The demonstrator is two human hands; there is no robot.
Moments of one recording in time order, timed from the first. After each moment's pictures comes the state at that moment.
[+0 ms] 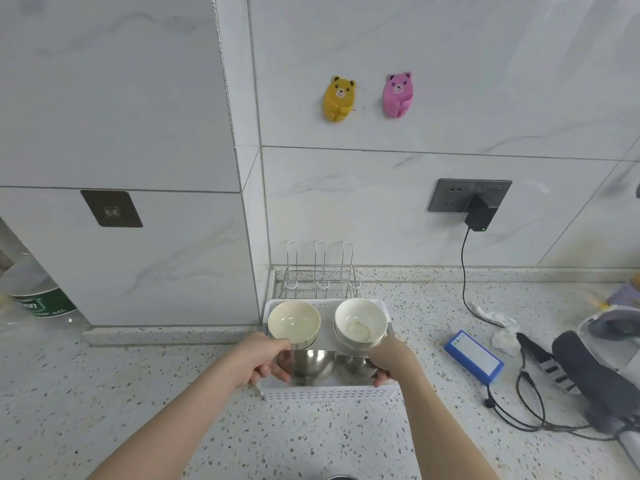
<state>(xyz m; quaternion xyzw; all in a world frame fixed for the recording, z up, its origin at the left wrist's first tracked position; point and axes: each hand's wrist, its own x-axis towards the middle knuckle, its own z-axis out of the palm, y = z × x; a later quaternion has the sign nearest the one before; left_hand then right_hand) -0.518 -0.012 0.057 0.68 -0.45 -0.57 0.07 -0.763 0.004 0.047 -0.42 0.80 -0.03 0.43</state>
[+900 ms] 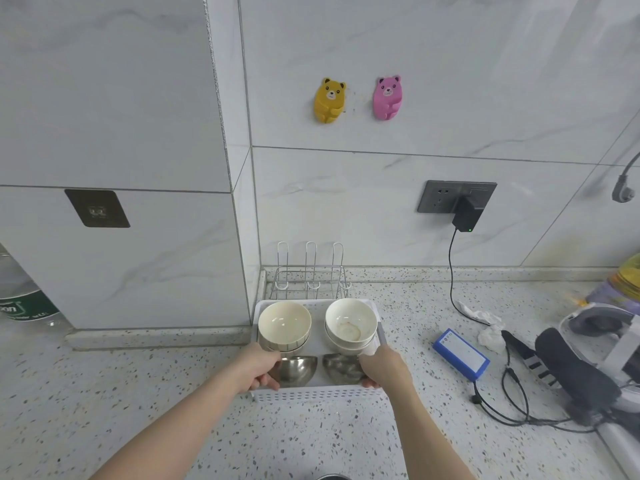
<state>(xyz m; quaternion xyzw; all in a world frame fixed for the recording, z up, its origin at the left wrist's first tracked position) -0.528 -0.017 0.017 0.72 -0.44 -0.53 0.07 -0.763 0.028 0.037 -0.43 0.82 -0.11 0.35</state>
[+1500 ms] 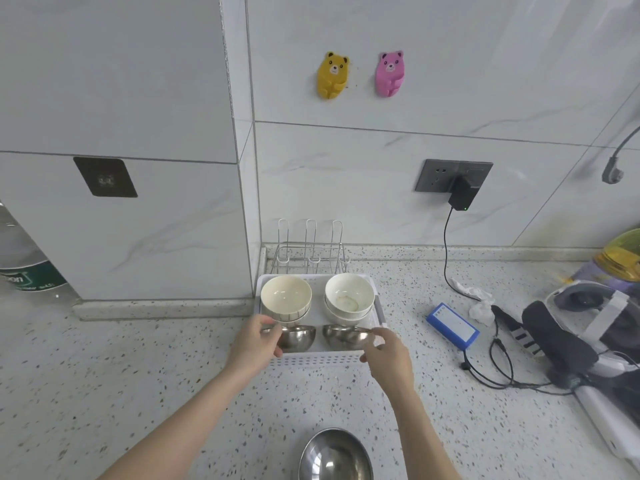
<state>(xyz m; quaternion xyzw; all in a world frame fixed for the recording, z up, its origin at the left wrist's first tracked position) -0.520 0.040 0.021 0.66 -0.53 -0.46 0.27 -0.753 0.087 0.026 -0.41 0.80 -0.30 0.33</state>
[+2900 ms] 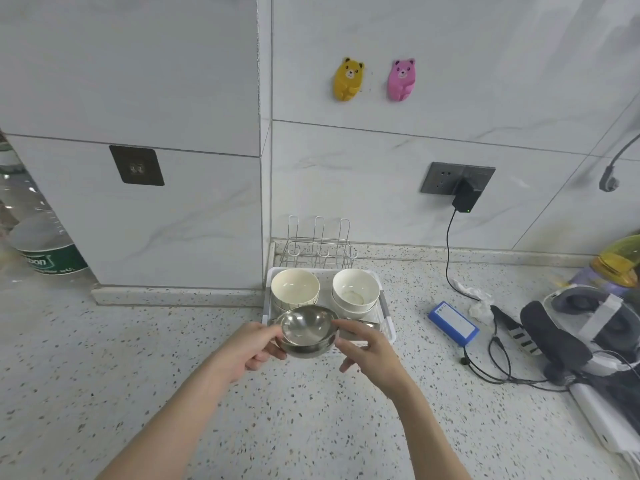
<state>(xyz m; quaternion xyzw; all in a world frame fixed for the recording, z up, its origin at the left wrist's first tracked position) -0.490 0.060 0.044 0.61 -0.42 -0.64 0.21 -0.720 0.122 0.067 -0.54 0.56 -0.39 0.49</state>
